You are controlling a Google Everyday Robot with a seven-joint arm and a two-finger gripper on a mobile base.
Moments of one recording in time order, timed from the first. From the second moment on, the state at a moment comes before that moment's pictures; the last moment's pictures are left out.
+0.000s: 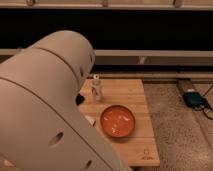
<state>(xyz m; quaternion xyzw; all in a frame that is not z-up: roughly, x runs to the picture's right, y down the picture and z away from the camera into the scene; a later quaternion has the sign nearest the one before) -0.199 0.300 0.762 -0.31 0.08 0.21 0.92</state>
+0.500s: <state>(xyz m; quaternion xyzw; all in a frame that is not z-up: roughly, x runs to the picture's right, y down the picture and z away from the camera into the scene) -0.196 0.294 0.761 -0.31 0.08 0.22 0.92</state>
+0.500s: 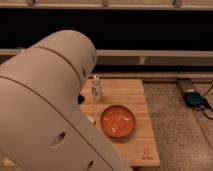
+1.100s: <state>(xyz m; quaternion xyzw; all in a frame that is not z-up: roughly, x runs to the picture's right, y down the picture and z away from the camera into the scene) -0.188 0.285 0.759 -0.31 0.08 0.23 0.92</state>
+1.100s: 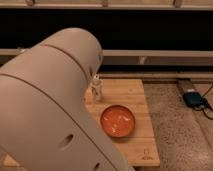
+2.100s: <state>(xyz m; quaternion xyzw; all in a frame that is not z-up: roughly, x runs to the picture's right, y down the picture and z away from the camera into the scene) -0.100 0.282 0.763 -0.30 0.14 0.33 0.88</state>
